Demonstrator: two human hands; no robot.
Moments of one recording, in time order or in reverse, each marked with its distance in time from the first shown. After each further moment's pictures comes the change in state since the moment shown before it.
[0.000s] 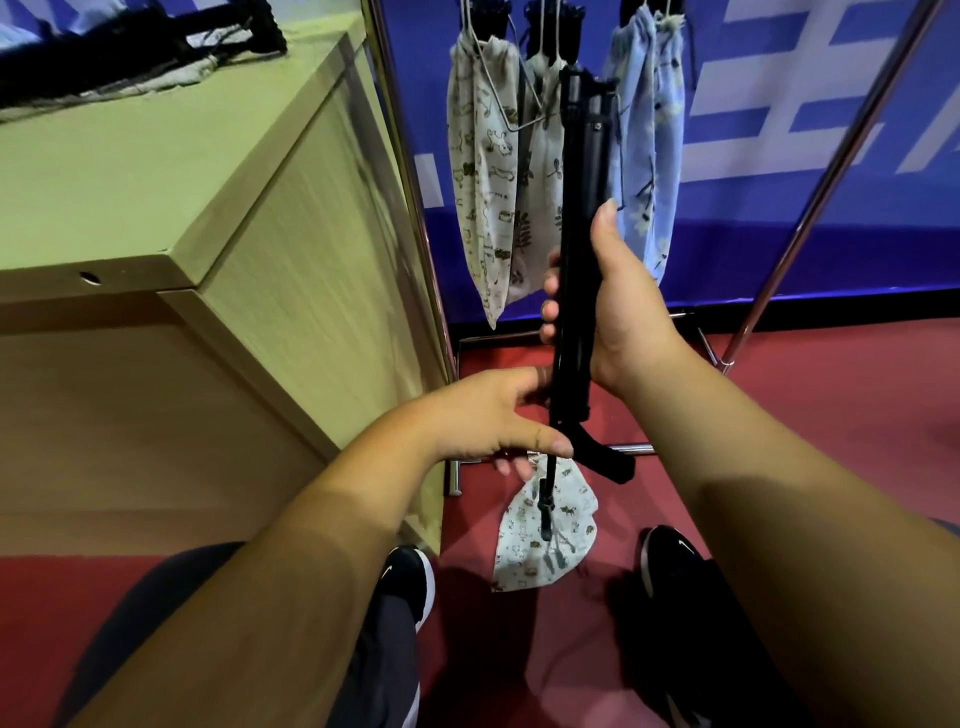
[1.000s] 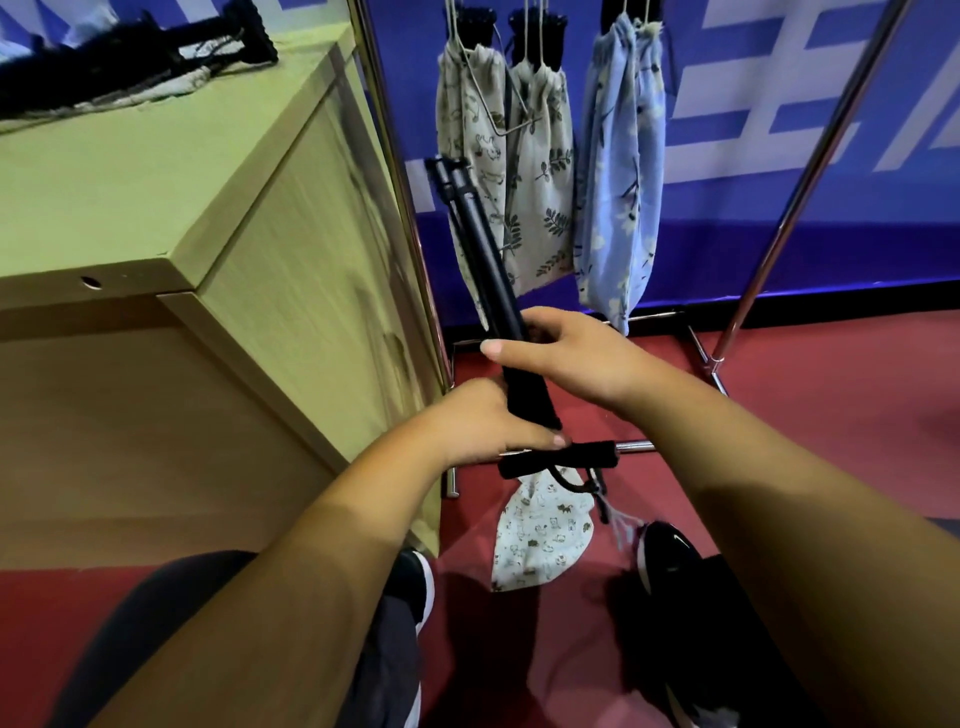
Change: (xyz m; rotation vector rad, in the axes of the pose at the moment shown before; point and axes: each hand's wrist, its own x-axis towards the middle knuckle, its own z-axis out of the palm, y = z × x) left_hand 0.004 -0.012 0.007 0.218 0.245 -0.083; right_hand -0.008 0.027 -0.027 -0.875 -0.267 -0.144
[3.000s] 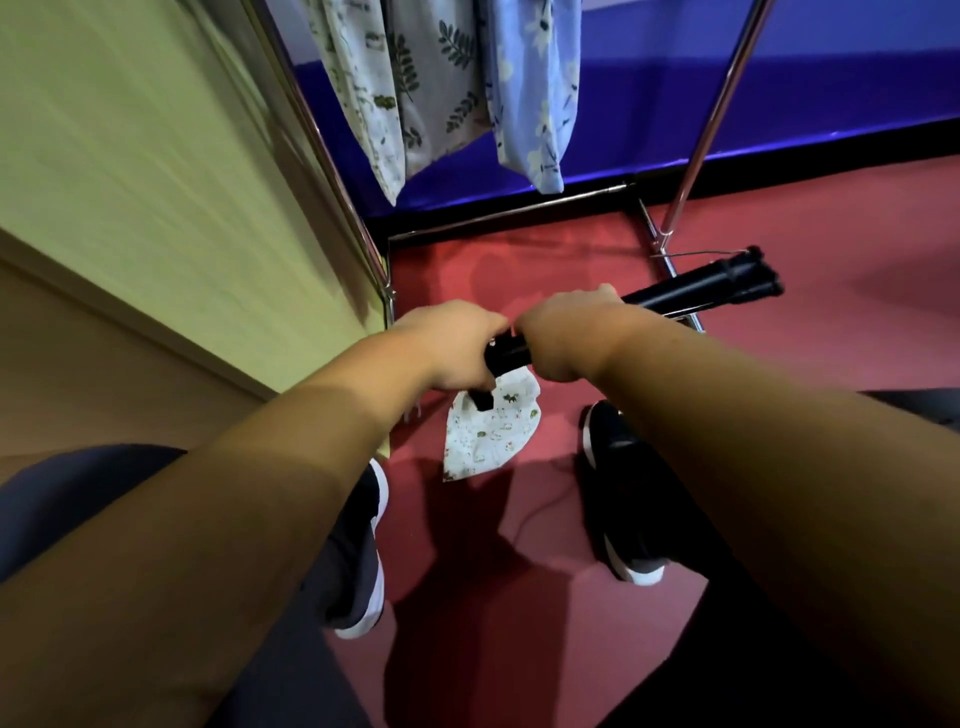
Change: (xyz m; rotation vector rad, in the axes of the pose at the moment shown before) left_hand 0.051 -0.013 0.074 0.885 -0.182 0.088; right_hand -0.038 0.085 0.002 -1.205 -0.375 0.418
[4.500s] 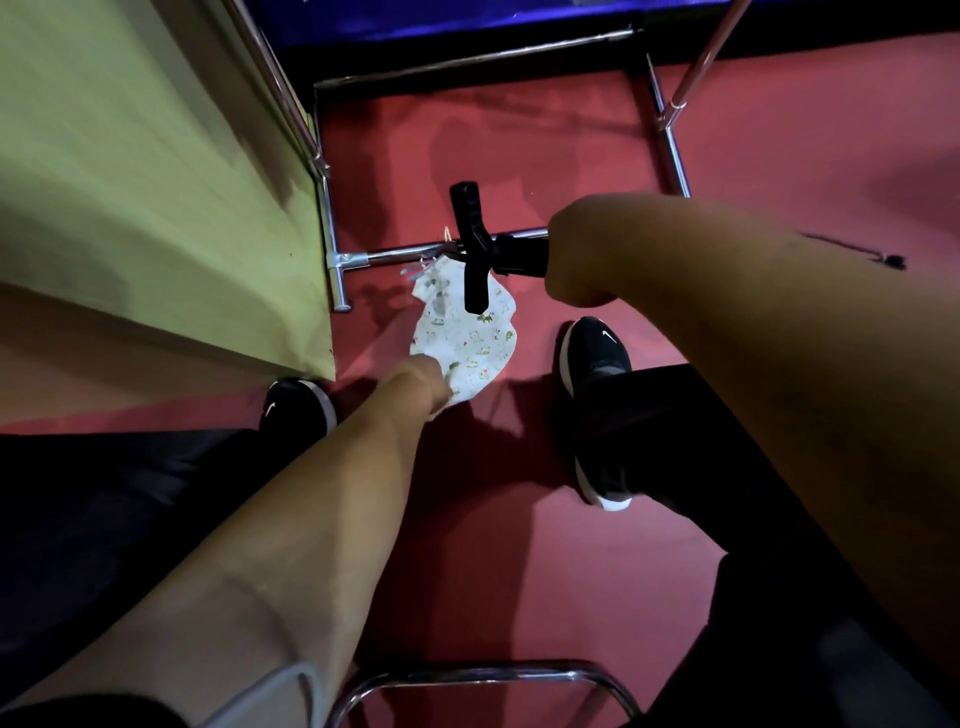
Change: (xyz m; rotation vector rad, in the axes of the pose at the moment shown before) left_hand 0.080 -0.023 0.240 -0.257 -0.637 -0.433; right_hand 0.046 0.014 0.018 0.075 -0.123 0.097
